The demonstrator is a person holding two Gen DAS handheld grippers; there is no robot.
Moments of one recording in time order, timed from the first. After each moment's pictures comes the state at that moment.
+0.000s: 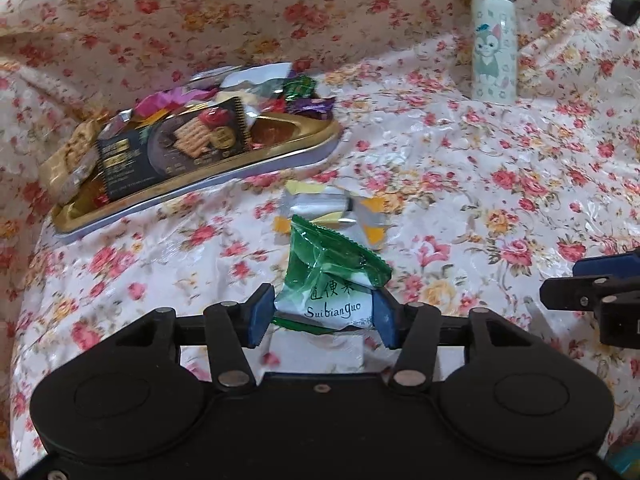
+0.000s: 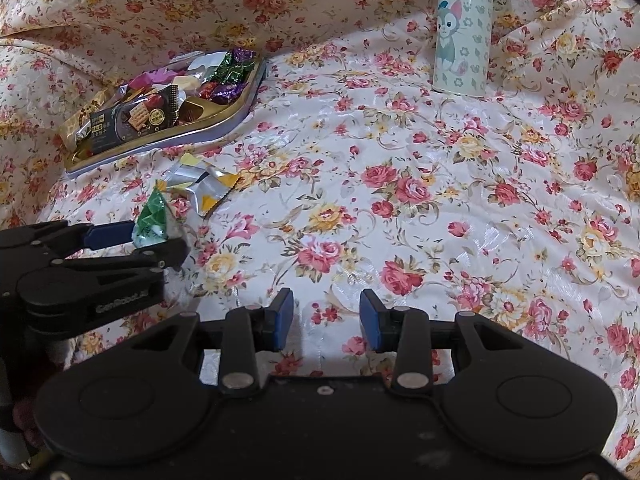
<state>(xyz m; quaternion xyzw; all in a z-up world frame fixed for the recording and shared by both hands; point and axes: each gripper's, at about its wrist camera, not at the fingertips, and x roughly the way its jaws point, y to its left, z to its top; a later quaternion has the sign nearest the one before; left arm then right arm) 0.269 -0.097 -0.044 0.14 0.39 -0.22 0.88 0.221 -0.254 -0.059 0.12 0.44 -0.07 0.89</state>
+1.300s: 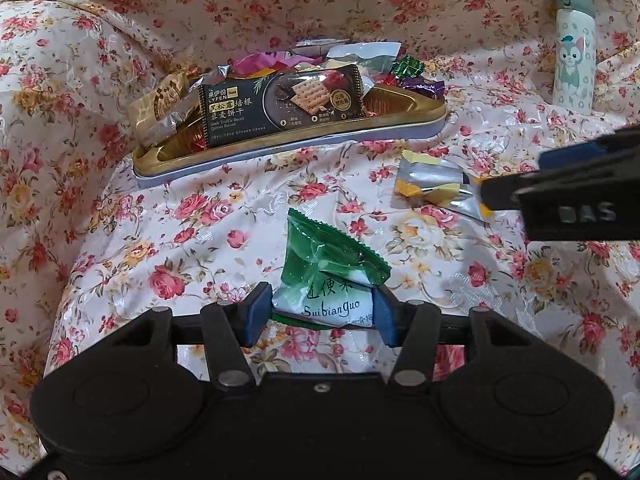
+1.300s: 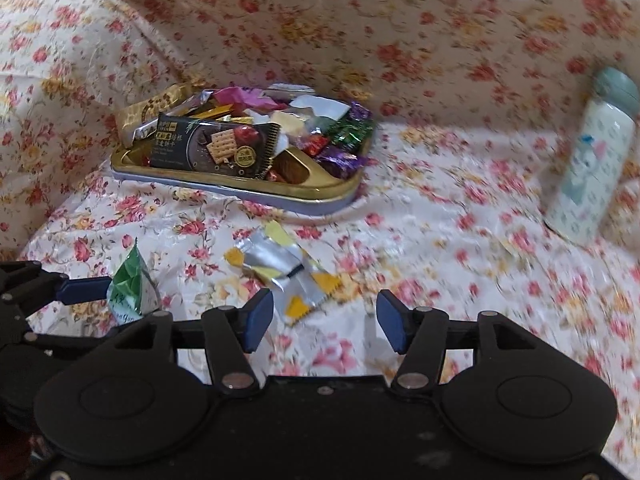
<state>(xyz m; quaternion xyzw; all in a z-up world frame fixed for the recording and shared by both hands) 0.273 -0.051 -0.057 0.12 0.40 -0.13 0.90 0.314 -0.194 -0.049 -0.02 0.38 0.03 0.93</state>
